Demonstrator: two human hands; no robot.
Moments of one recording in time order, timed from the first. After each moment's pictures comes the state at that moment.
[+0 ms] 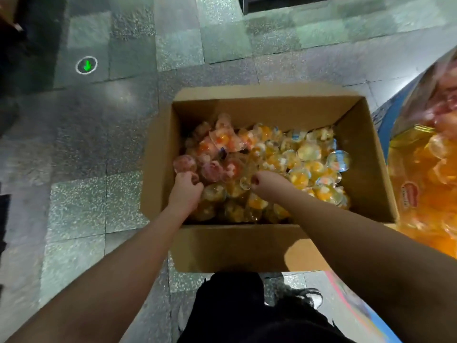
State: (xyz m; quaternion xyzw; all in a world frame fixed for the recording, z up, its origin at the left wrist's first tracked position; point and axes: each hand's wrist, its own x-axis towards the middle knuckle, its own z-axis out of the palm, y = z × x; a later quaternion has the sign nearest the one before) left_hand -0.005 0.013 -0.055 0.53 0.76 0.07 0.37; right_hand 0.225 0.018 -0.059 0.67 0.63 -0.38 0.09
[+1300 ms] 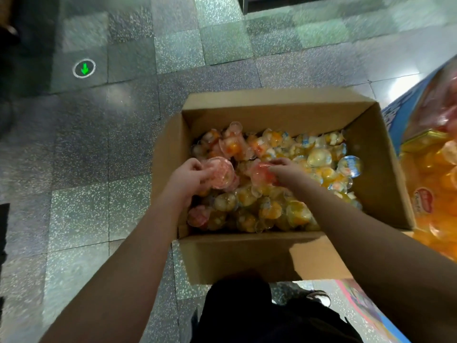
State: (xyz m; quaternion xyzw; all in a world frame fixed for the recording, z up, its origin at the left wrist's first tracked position) left_hand -0.026 0.065 -0.005 0.37 0.69 0.19 0.59; right_hand 0.229 0.053 -0.038 0.70 0.28 -0.62 -0.20
